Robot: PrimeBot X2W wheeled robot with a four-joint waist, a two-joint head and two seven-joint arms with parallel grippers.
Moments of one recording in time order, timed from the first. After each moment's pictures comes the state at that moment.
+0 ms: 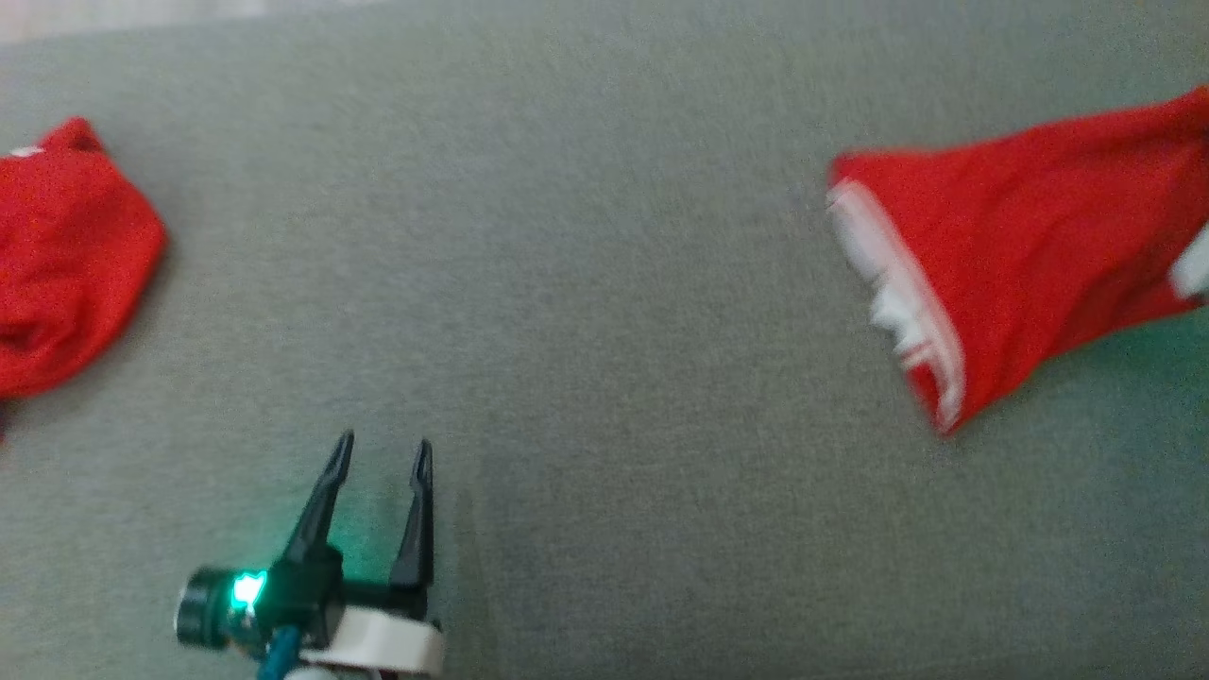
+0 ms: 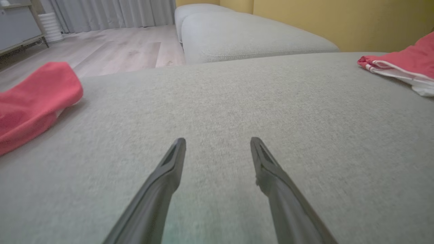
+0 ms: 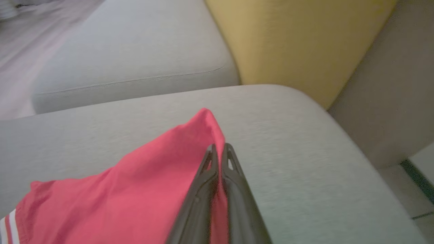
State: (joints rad) left arm 0.02 0.07 -0.18 0.21 -0.06 -0.01 -0.25; right arm -0.69 -0.44 0.06 0.78 0.41 0.13 0.13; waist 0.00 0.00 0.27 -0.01
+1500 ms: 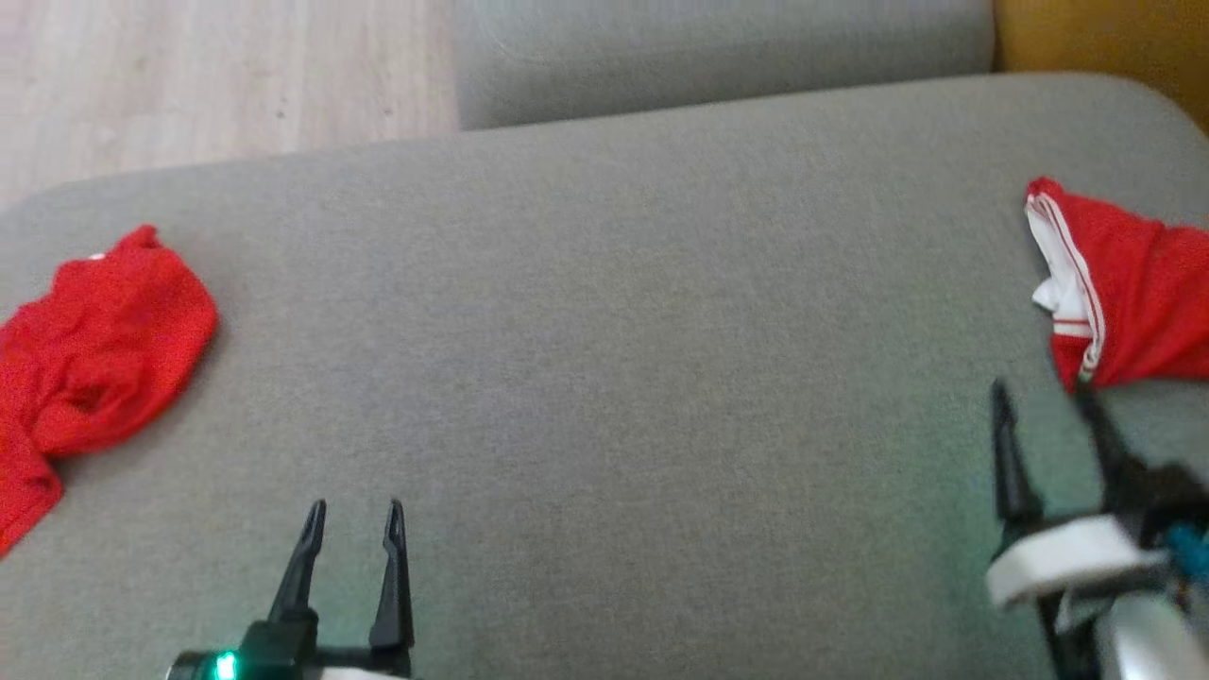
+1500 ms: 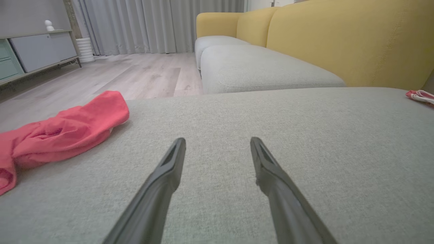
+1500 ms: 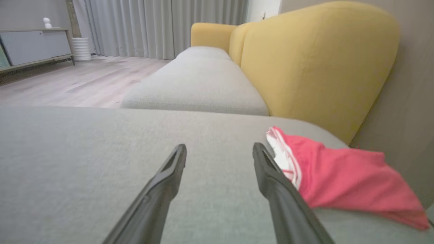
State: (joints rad) left arm 0.11 0.07 -0.16 0.20 -0.11 0.03 -0.25; right arm -0.07 -0.15 -0.07 0.32 0.02 0.13 -0.25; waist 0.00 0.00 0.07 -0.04
